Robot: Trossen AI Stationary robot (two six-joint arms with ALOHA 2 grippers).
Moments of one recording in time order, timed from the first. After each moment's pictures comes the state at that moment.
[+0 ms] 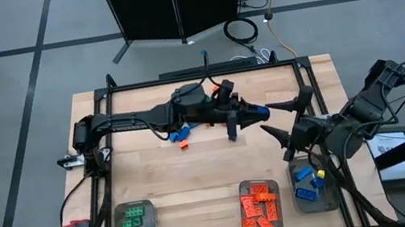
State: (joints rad) left arm 0.00 1.89 1.80 0.24 0.23 -0.75; right arm 0.67 1.20 1.43 -0.68 1.17 -0.26
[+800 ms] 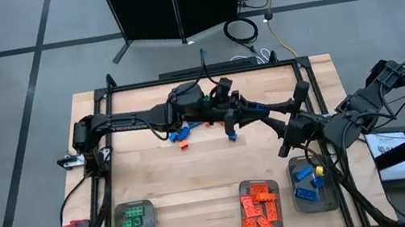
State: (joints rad) left arm 0.00 1.89 1.80 0.29 0.24 -0.75; right arm 0.61 1.20 1.43 -0.55 1.12 -0.41
